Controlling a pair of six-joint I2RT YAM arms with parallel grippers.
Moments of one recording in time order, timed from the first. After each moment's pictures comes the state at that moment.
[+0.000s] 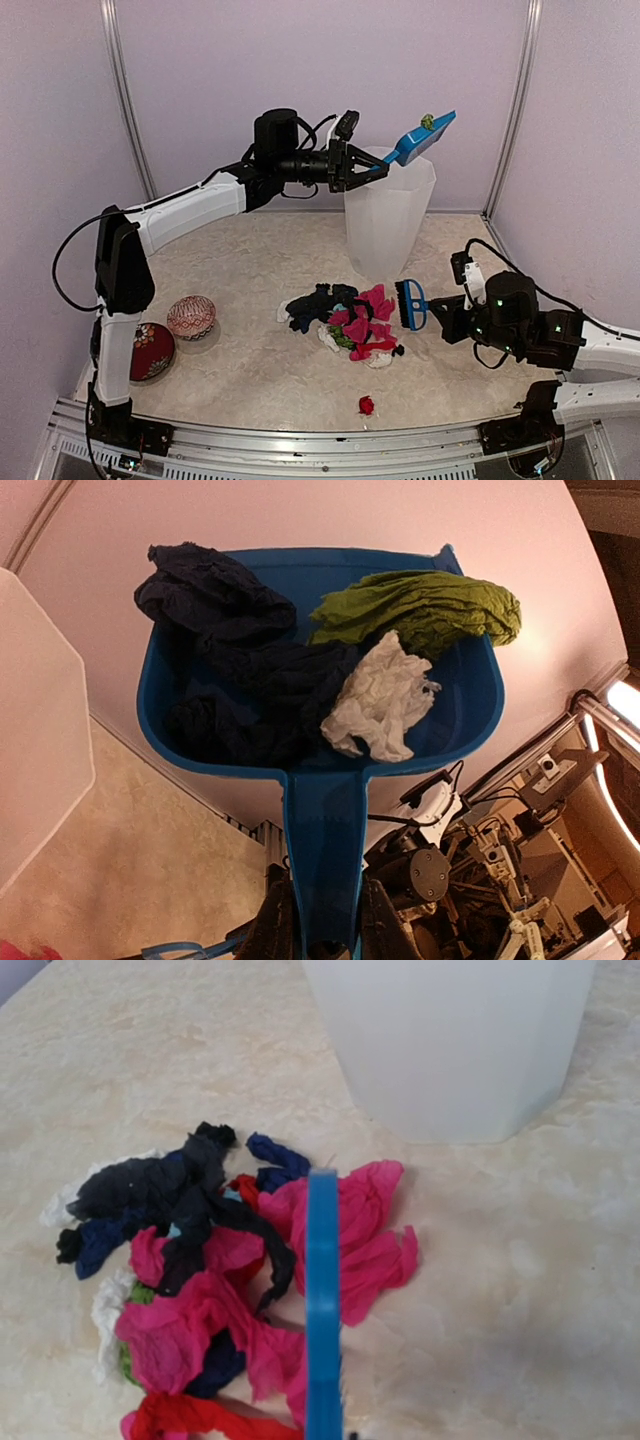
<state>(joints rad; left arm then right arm) -0.72 2.16 2.08 0.14 0.93 -0.85 0.91 0.77 0.46 -0.16 0.34 0.42</state>
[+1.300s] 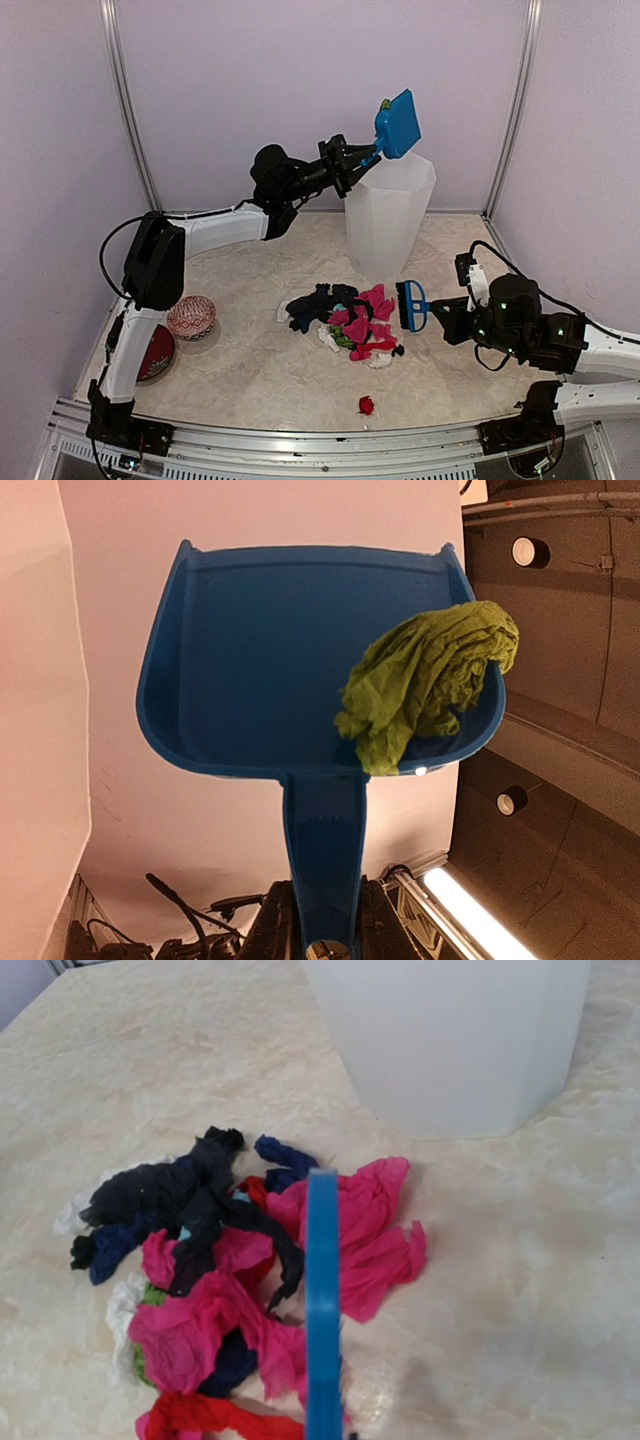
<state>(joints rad) -0.69 2.37 2.03 0.91 0.72 -1.89 0.91 0.74 0.44 -0.15 0.33 0.46</state>
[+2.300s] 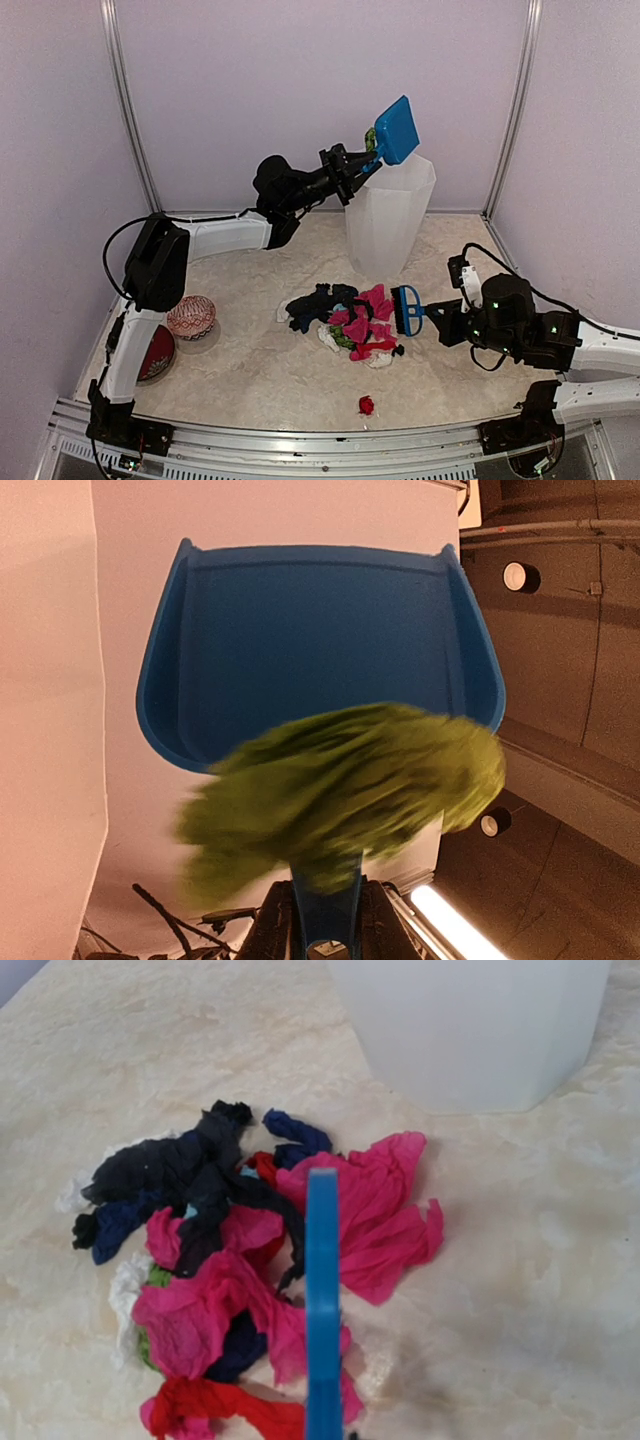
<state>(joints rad) -0.70 2.37 1.96 0.99 0.65 -1.93 0.91 0.79 0.45 -0.14 0.30 0.47</state>
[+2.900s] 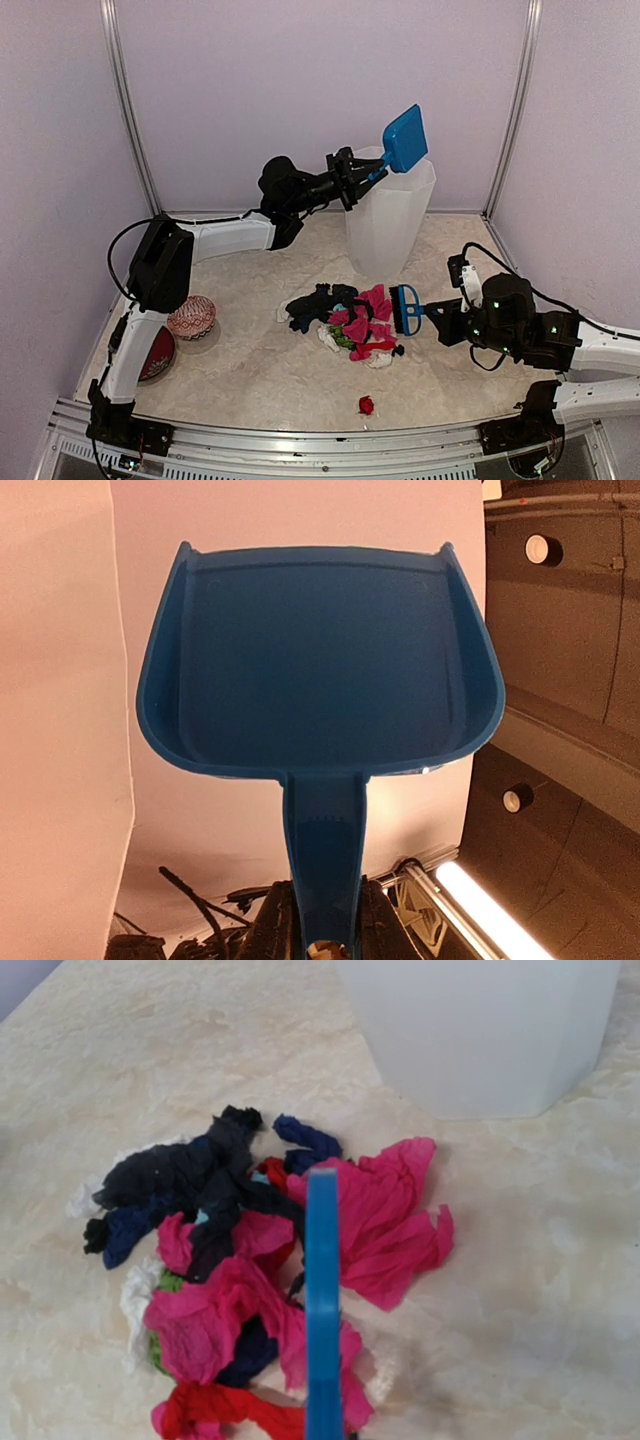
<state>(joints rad) -0.71 2.40 2.00 0.95 0.72 -1.88 0.91 0.79 0.45 -0.13 0.29 0.47</state>
